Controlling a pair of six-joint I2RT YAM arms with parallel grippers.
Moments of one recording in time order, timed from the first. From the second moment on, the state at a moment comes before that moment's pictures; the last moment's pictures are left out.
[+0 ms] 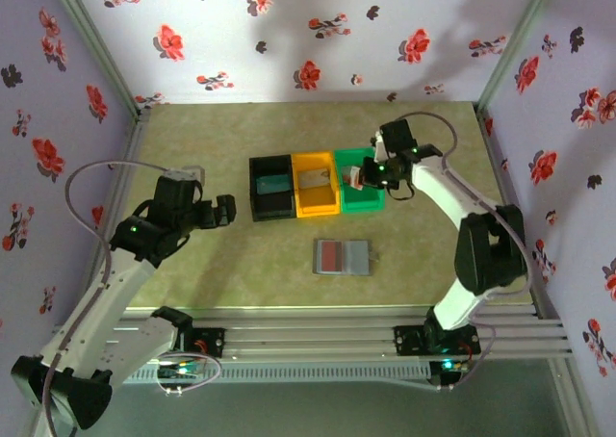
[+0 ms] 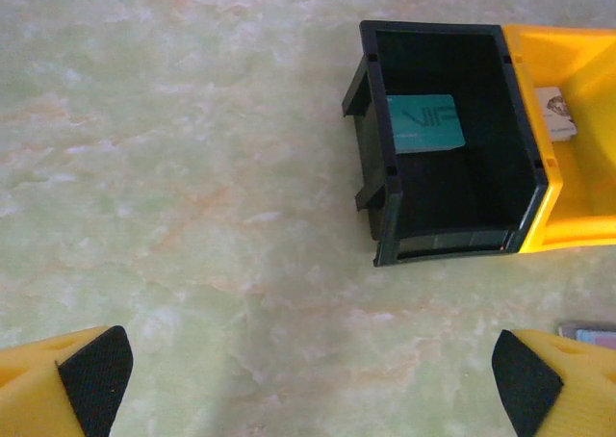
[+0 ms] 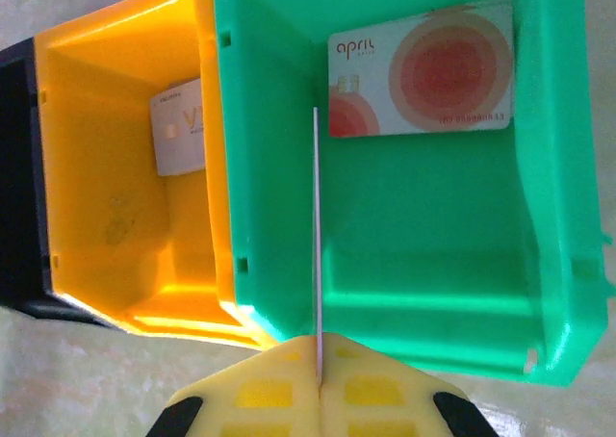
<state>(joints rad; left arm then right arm) -0.41 0.91 0.94 -0.81 -0.16 -0.36 0.31 1.69 1.31 -0.67 -0.30 0.40</state>
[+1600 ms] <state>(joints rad) -0.41 0.93 0.94 -0.82 -0.18 -0.36 0.29 2.16 1.85 -1.00 -0.29 0.24</state>
